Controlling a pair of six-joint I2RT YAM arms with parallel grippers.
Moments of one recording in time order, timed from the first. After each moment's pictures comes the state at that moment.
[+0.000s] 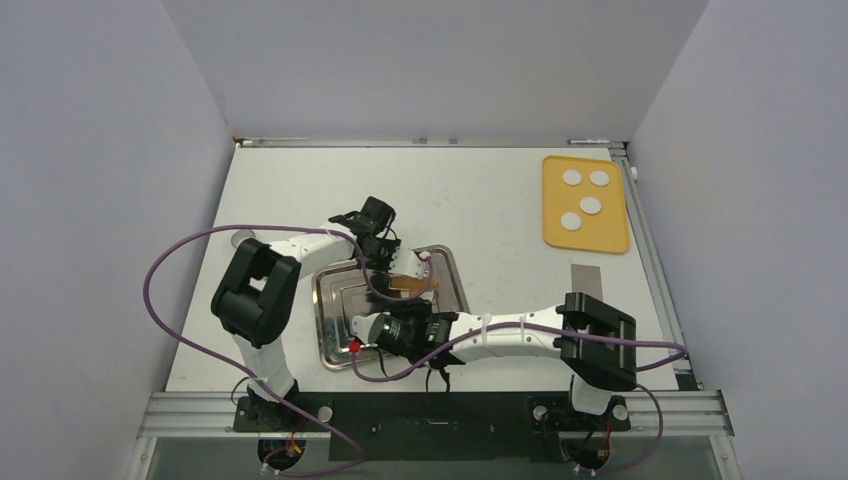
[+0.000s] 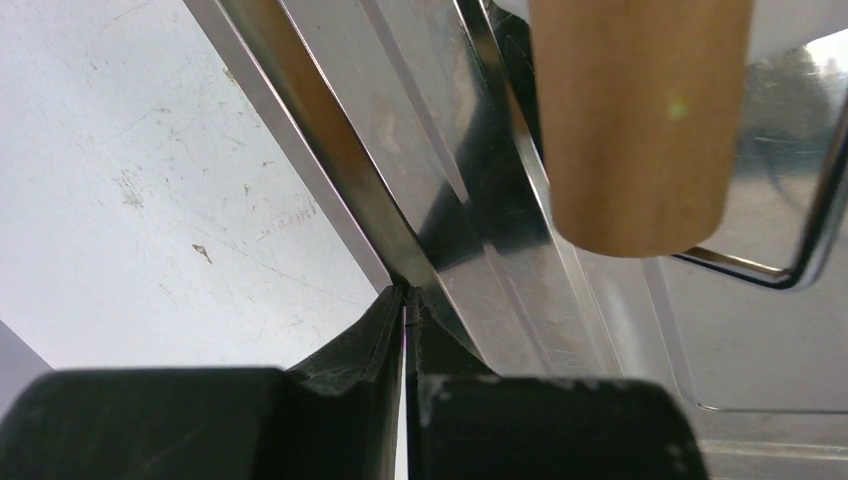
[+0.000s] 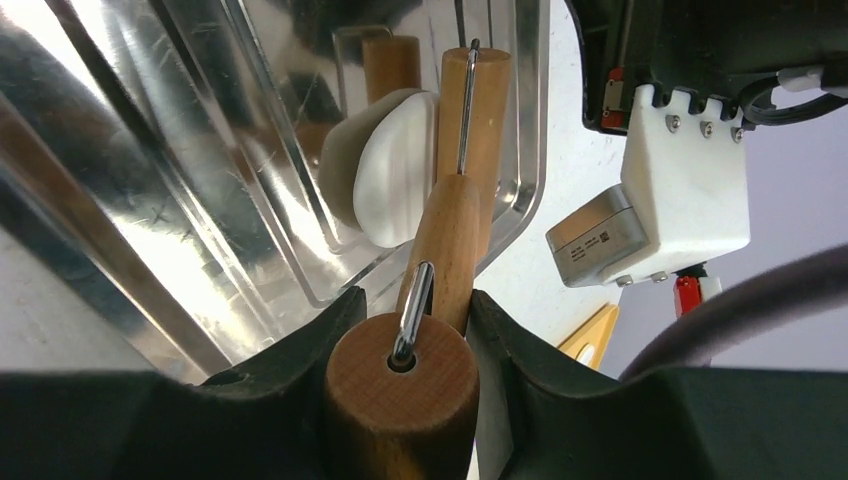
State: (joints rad) left arm -0.52 1.82 1.14 -0.52 0.11 1.32; right arm 1.34 1.73 1.09 -0.39 0.62 -0.52
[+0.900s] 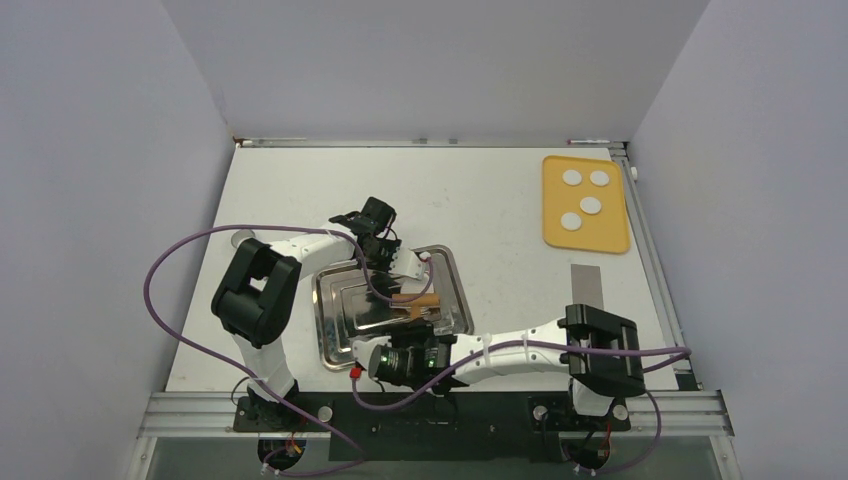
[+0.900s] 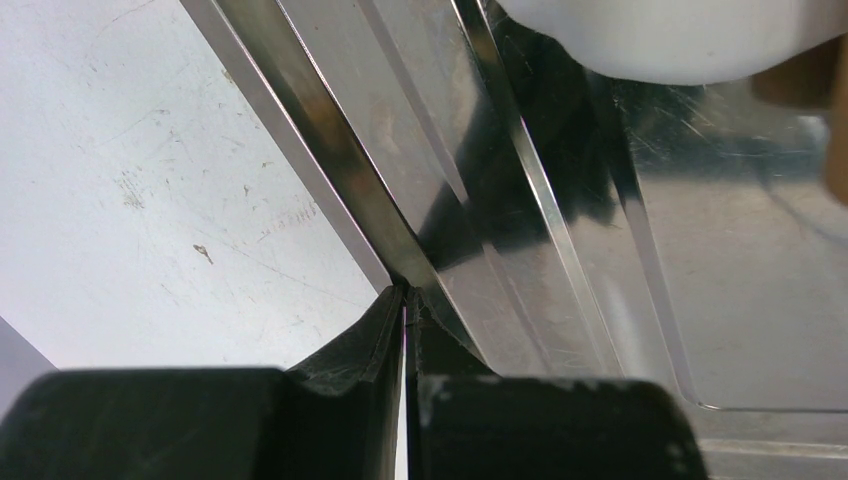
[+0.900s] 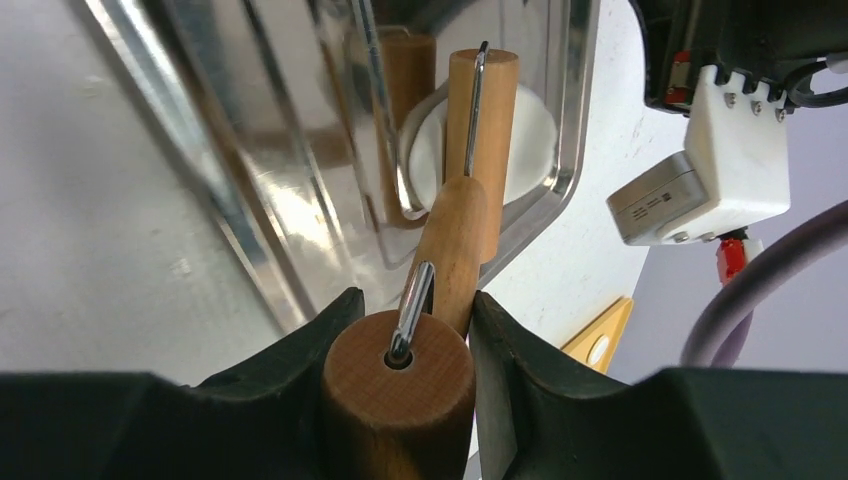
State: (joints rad) left arm -0.53 1.82 1.14 -0.52 0.11 1.32; right arm 1.45 1.71 1.07 -0.47 0.66 -0.40
